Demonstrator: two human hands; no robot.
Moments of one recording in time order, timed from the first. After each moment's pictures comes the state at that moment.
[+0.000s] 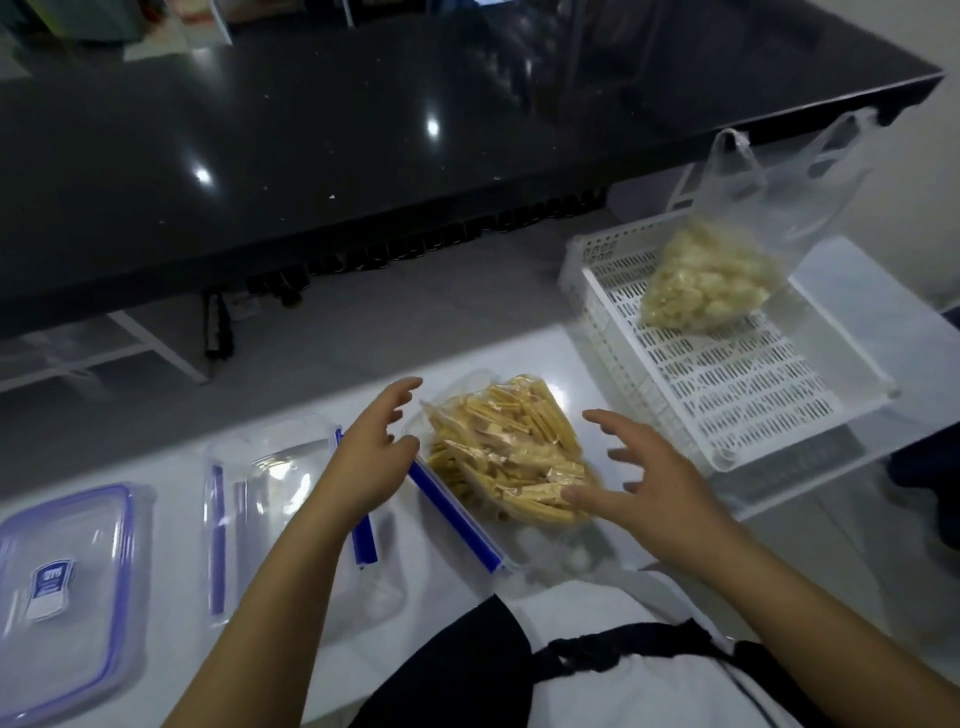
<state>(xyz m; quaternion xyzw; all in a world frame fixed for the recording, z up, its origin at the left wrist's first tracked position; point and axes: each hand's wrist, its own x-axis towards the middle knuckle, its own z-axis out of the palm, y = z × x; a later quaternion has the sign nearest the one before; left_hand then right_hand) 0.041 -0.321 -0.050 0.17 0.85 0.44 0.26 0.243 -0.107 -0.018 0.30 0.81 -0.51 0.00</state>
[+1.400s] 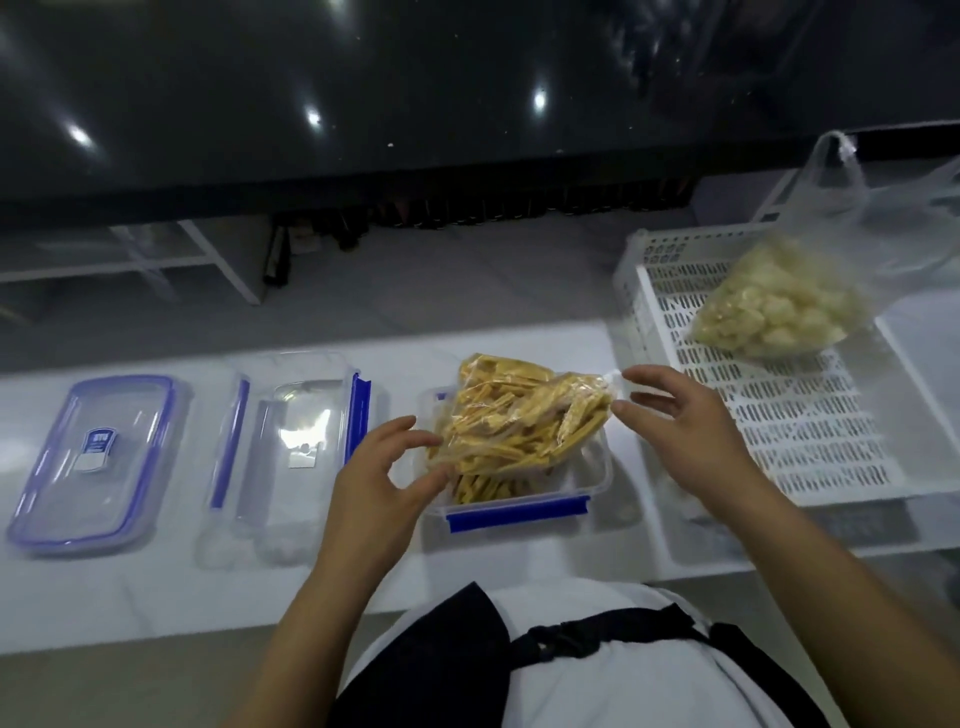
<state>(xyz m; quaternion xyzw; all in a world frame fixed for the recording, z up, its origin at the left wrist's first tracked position) 0.150 -0.320 -0.042 0.05 0.89 0.43 0.13 0.198 -0.019 -0.047 0.22 0.79 -0.56 -0.06</state>
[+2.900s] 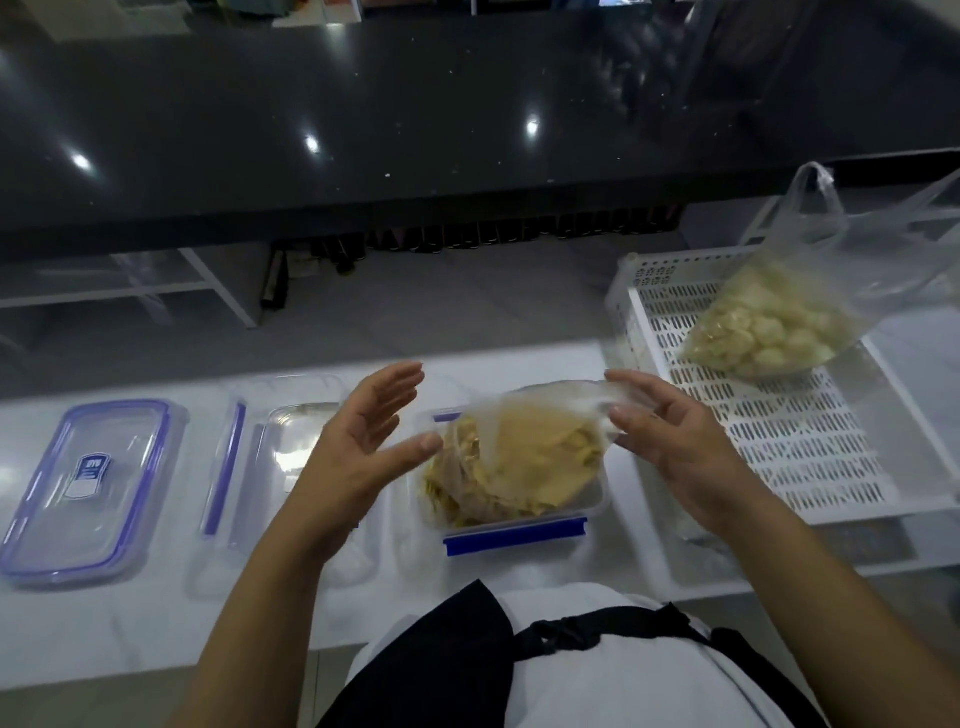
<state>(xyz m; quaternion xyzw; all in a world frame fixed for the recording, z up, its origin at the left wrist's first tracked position) 0.107 -0.327 -0.001 0.14 0.76 0.61 0.19 0.192 -0.019 -0.037 0.18 0.62 -0.76 -0.01</state>
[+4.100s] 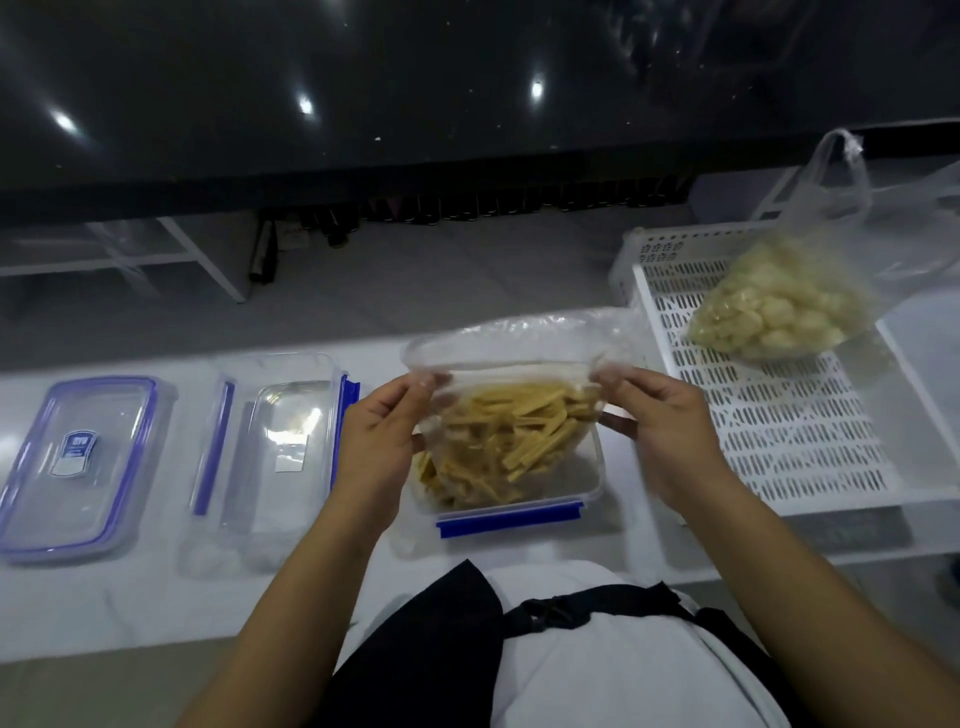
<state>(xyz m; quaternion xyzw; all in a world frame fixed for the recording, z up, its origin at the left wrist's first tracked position) 0.107 -0.282 -0.037 -0.06 0.67 0.72 0.17 0.177 -0.039 -0.041 0.25 0.62 -0.74 -0.10</state>
